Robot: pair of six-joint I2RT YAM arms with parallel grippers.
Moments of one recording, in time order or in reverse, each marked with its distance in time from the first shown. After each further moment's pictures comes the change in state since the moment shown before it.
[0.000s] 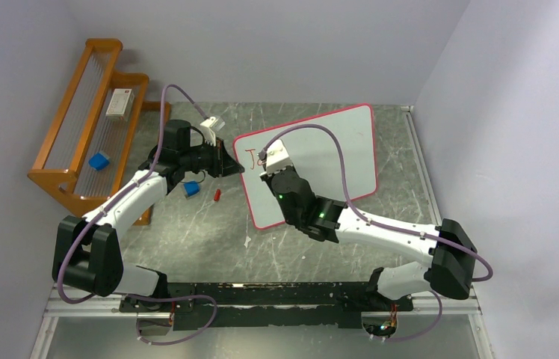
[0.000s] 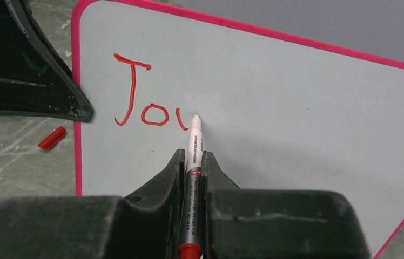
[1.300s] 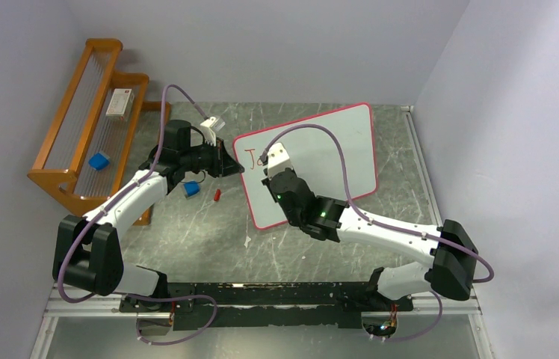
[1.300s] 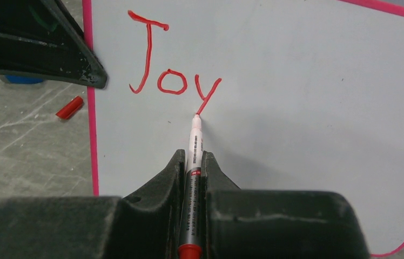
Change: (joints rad) left arm 0.000 0.003 0.000 0.000 -0.008 -0.001; right arm -0.014 -0.004 0.000 -0.121 -0.082 0.109
